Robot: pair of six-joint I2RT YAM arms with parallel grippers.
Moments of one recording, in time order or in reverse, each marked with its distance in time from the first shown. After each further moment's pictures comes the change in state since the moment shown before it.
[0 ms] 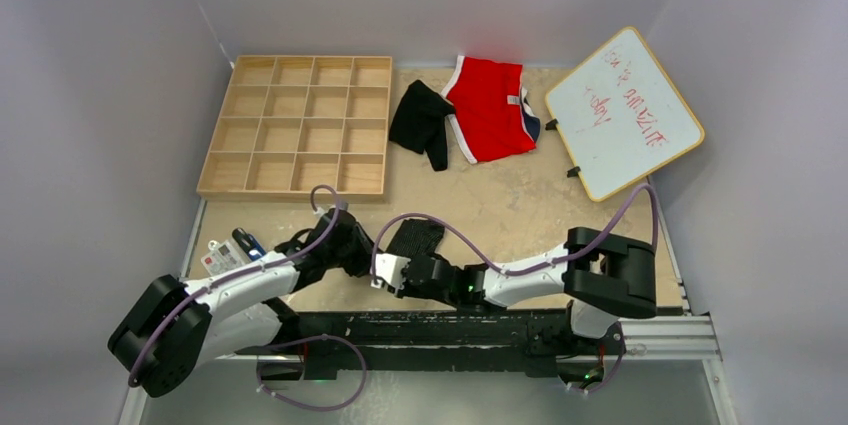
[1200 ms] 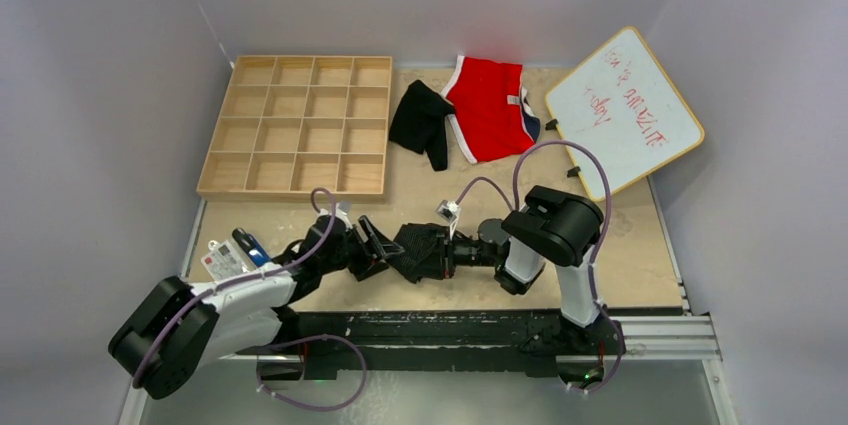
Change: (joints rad) left arm 0.033 -0.037 -0.140 0.307 0.104 -0.019; right arm -0.499 0.376 -0.313 1.156 -0.866 0.920
